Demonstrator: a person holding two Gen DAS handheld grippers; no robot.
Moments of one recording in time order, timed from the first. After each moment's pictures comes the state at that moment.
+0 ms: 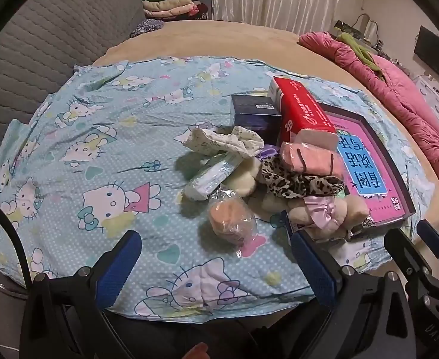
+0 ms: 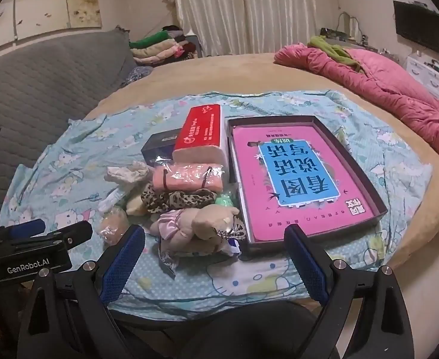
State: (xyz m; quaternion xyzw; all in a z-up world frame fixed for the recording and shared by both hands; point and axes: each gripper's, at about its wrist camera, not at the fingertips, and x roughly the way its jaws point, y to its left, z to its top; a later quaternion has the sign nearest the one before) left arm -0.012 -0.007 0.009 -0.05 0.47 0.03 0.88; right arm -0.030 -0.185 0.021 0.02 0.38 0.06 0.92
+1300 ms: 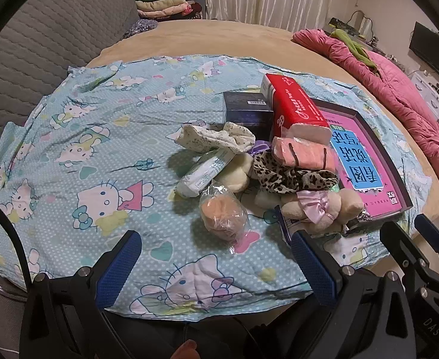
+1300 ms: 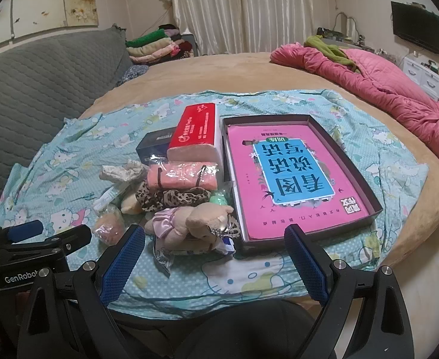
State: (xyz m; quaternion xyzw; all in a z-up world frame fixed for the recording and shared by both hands) left arm -0.014 -0.014 0.005 -0.05 0.48 0.02 0.88; right arm -0.030 -0.188 0.020 0.02 0.38 0.06 0.92
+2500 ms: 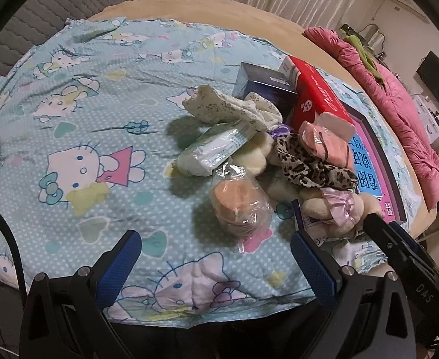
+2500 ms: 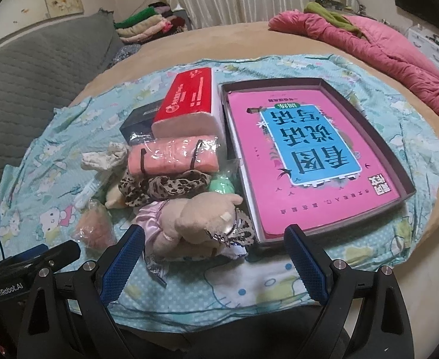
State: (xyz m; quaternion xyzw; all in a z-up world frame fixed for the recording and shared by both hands) left arm 0.009 0.022 -0.044 -0.14 0.51 -0.01 0.85; right arm 0.019 -0.182 -0.024 0.05 0.45 0.06 0.89
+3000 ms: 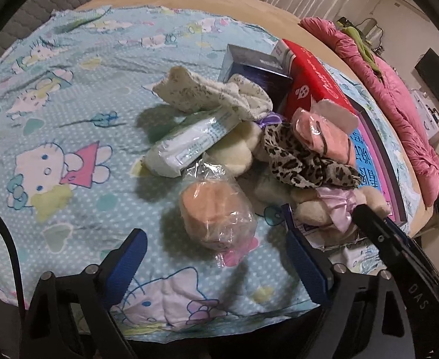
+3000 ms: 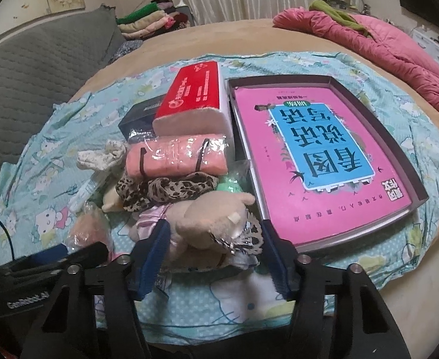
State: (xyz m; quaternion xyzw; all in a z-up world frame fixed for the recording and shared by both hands) left arm 0.035 0.005 -0.065 -0.16 0.53 -0.03 0.83; right arm 0.035 -0.176 -0.033 0.05 0.45 0.07 0.89
